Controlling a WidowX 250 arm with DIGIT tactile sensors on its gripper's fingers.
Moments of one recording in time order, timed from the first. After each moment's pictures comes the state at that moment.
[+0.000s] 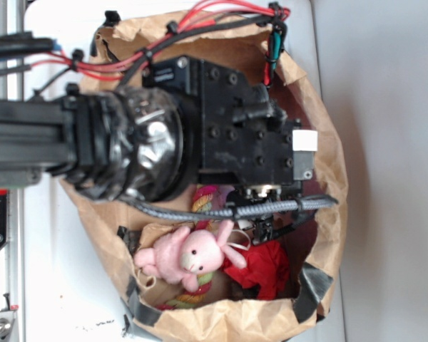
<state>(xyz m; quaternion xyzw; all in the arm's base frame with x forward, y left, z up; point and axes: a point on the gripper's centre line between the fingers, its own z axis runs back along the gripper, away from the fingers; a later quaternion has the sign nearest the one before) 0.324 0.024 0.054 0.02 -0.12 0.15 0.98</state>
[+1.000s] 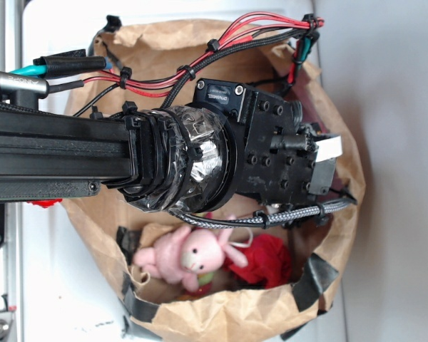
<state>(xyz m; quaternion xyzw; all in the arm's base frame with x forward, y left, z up) 0.348 0.029 0.038 0.07 -0.17 0.17 0.97</state>
